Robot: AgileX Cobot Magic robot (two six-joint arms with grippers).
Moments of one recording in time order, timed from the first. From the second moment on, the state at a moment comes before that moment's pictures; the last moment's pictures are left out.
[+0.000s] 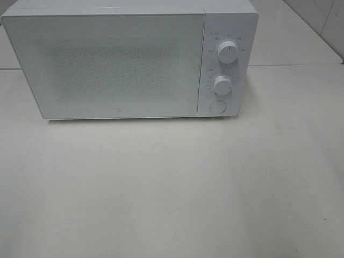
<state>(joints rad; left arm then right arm) 0.04 0.00 -0.51 0.01 1.04 0.03 0.06 0.67 -0.39 -0.09 0.03 0.22</state>
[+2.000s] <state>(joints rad) 0.04 0.00 -0.51 0.01 1.04 0.03 0.81 1.72 -0.34 0.72 -1.14 0.30</state>
